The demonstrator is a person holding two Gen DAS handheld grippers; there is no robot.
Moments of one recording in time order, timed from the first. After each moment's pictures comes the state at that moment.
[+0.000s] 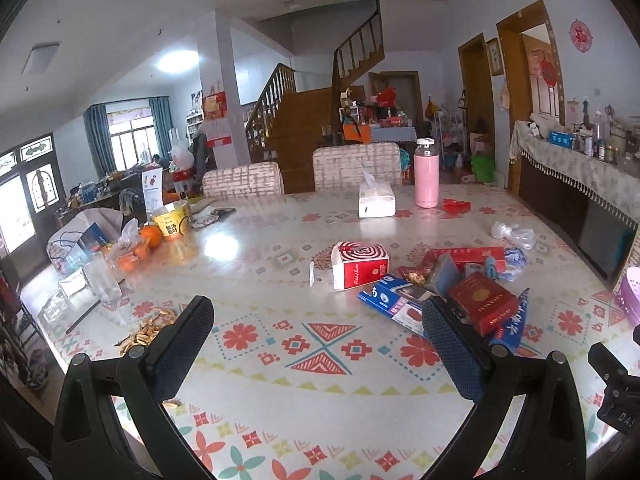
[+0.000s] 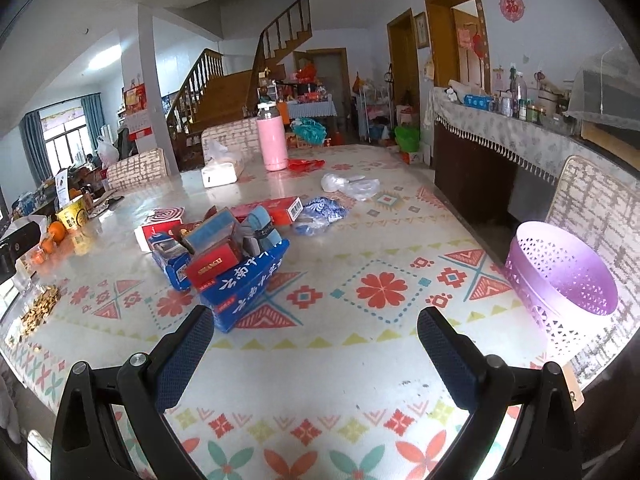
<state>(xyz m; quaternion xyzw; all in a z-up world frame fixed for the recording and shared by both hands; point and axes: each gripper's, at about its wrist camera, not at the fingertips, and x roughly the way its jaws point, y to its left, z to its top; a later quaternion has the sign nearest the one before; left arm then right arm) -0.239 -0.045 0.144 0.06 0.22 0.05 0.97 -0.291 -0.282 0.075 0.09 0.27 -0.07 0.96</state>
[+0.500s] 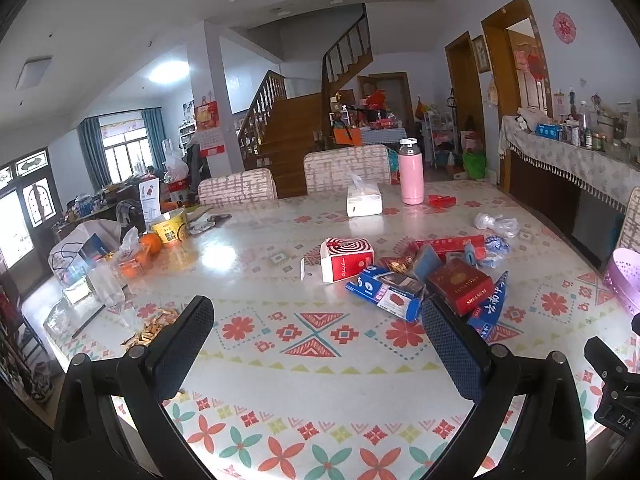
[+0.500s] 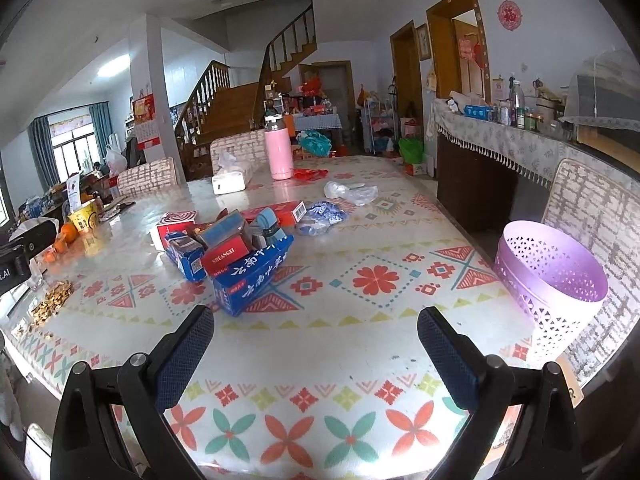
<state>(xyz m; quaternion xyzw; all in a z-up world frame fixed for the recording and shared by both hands) -0.268 -0.062 0.142 0.08 0.21 0.04 0.97 -0.328 -0.282 0.075 0.10 0.25 -0.06 0.96</state>
